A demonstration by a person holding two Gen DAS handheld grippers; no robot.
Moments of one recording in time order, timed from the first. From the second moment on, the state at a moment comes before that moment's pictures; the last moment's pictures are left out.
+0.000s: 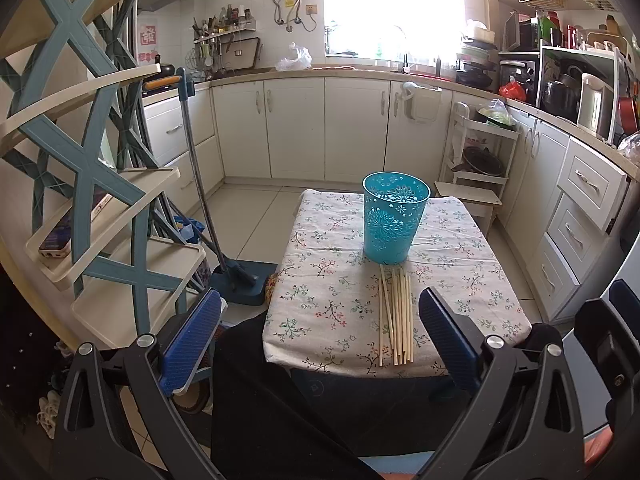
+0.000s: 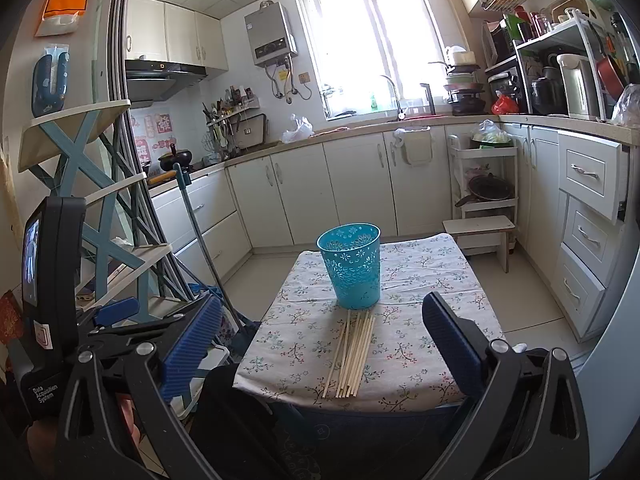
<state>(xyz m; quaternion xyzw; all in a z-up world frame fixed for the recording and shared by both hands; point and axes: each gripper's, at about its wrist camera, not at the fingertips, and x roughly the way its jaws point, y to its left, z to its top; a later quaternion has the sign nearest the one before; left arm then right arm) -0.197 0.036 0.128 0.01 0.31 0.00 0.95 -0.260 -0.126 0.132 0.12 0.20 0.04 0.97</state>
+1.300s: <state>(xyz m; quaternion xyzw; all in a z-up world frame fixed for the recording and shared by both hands) -0.199 0.035 0.128 0.01 0.31 0.00 0.95 -0.259 -0.119 0.133 0.11 0.21 0.04 0.97</state>
